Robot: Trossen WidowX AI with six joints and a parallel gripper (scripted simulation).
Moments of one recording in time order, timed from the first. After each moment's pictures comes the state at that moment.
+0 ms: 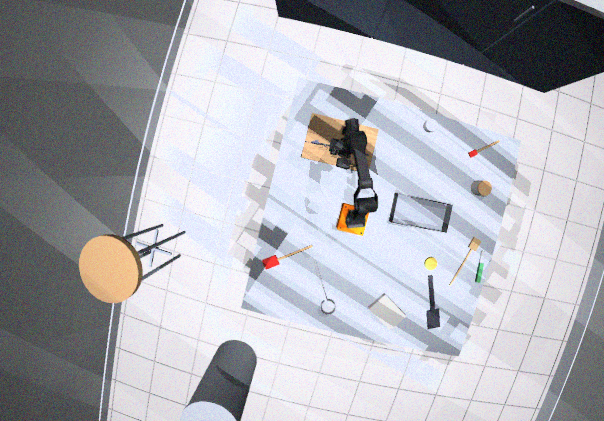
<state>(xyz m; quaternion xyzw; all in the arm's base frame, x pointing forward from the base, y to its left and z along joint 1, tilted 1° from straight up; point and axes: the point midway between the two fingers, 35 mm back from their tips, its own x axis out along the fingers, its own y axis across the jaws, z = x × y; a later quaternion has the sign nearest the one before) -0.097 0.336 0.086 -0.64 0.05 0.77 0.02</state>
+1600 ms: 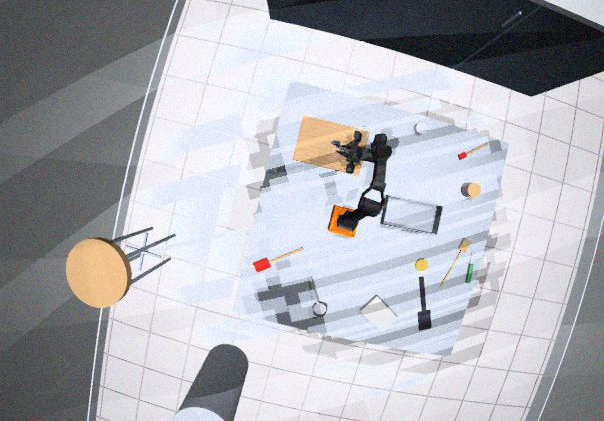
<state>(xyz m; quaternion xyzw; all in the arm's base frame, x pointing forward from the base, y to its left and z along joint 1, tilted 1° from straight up) -0.064 0.337 0.142 -0.18 -0.01 0.98 0.07</state>
